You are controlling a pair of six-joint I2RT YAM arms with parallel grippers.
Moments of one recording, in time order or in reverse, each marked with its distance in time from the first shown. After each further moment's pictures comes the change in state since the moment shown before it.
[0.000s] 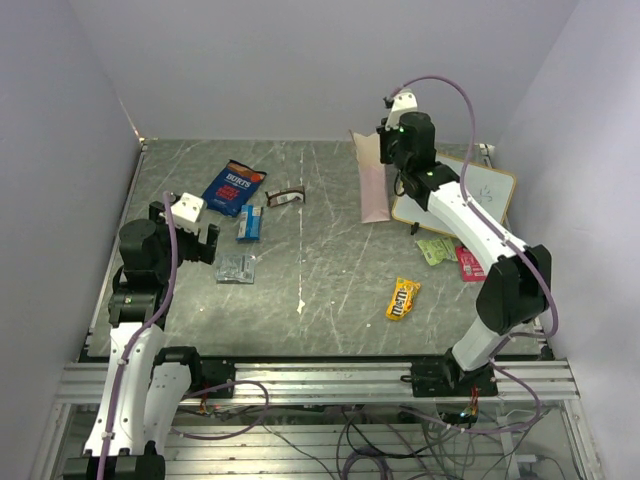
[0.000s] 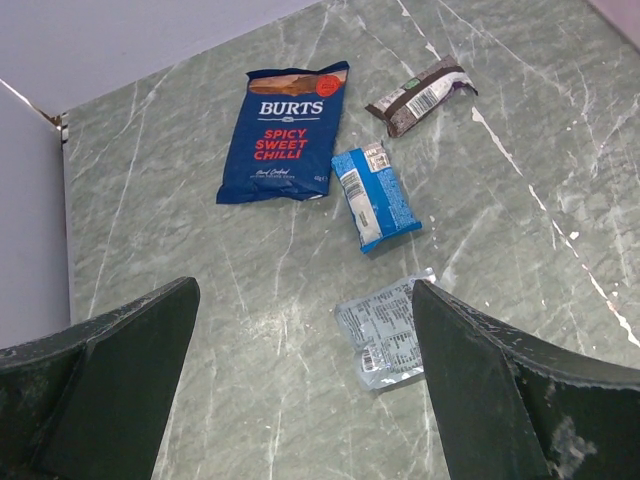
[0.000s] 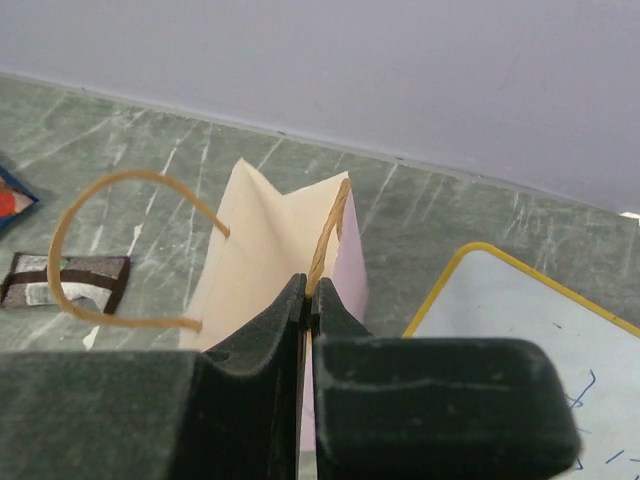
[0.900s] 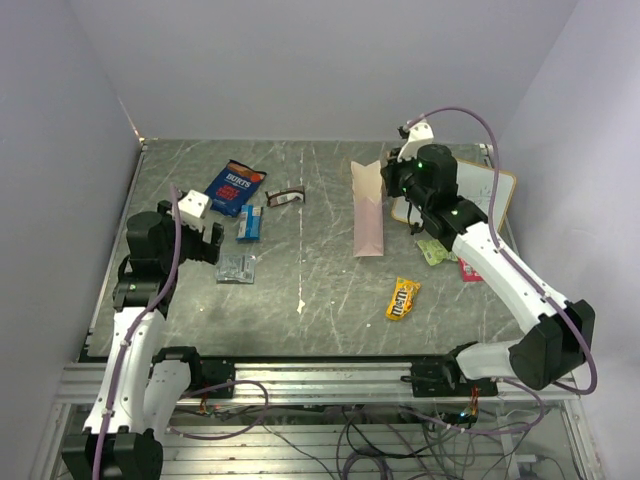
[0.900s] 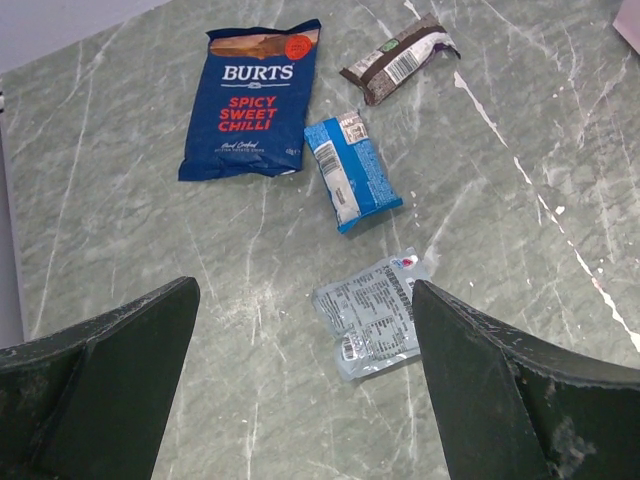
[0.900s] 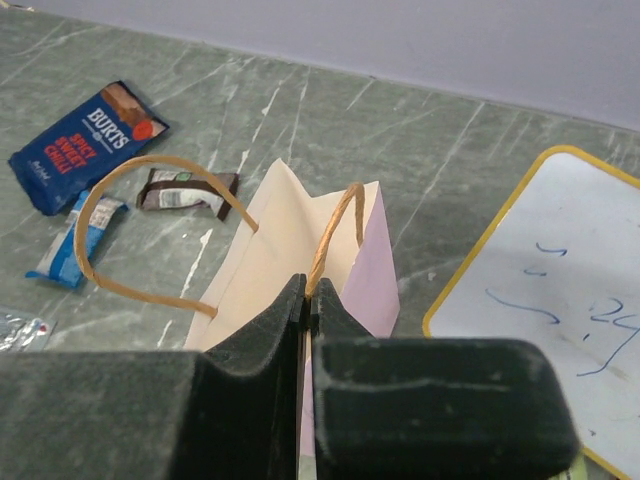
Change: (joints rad) left arm 0.000 0.085 -0.006 0.000 0.038 -0.003; right arm 0.059 -0.344 -0.280 -0.079 -0.105 0.132
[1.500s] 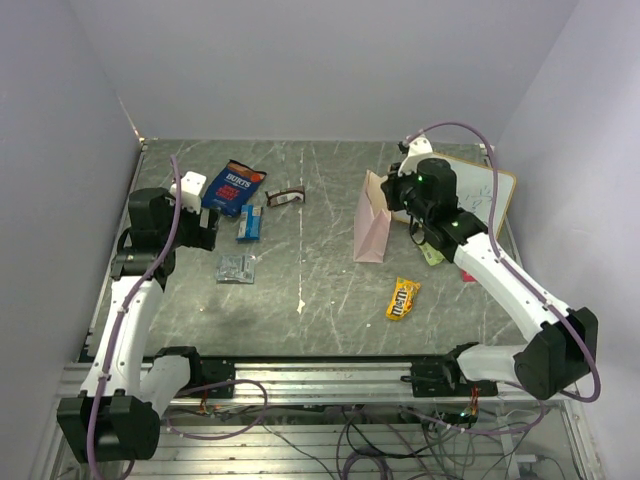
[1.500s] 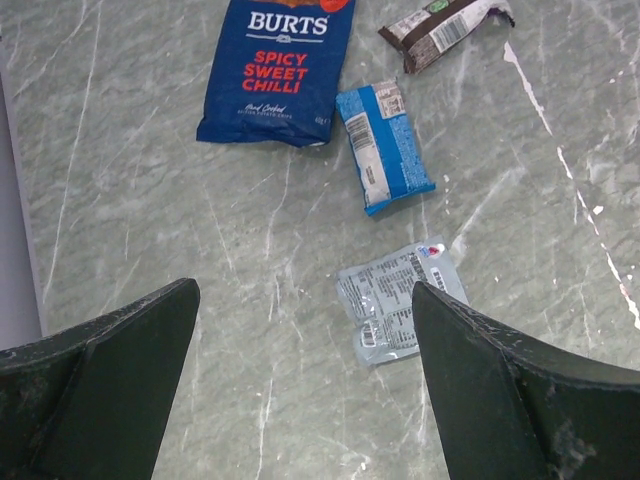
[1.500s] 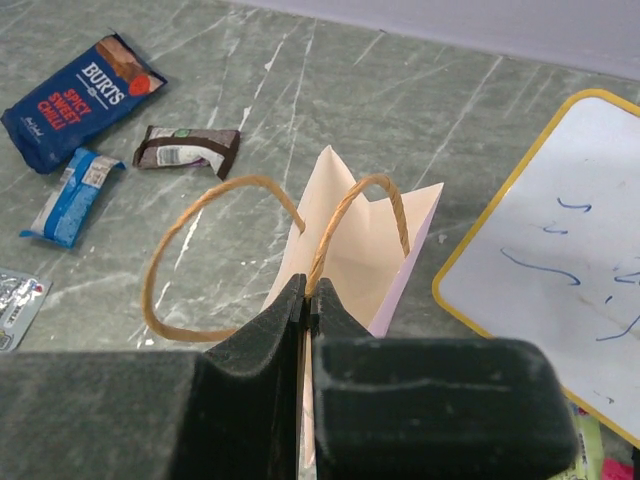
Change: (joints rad) left arm 0.001 0.197 0.162 -0.106 -0.087 -0.021; right arm 0.000 -0.067 -0.119 0.001 -0.033 0.023
